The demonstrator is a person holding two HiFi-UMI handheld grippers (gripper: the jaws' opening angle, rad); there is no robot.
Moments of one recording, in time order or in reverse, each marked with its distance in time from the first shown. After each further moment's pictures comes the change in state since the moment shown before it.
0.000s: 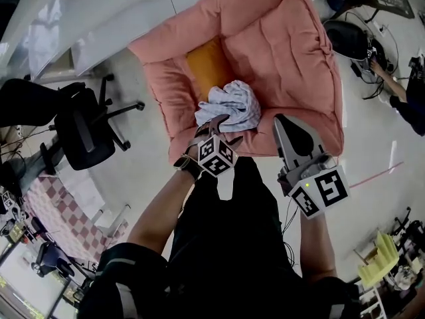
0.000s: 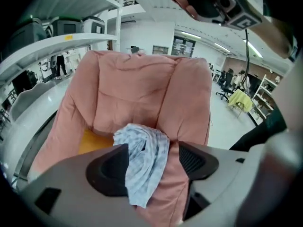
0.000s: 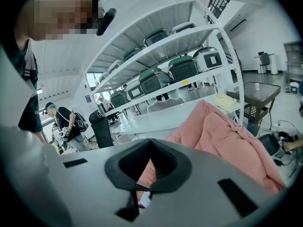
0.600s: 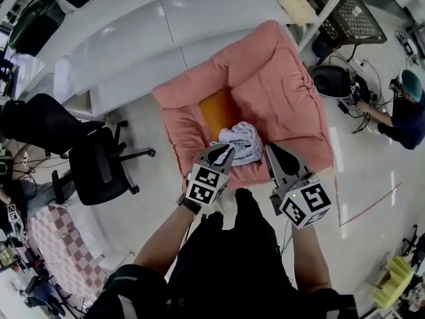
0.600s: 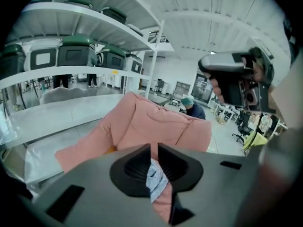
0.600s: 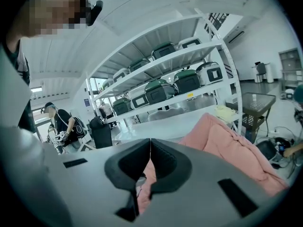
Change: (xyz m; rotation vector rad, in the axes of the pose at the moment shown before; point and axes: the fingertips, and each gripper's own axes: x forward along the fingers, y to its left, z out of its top) left arm -0.172 0.054 0.050 -0.318 -0.399 0.131; right arm -0.011 0.088 0.031 -0.028 -0.094 -0.054
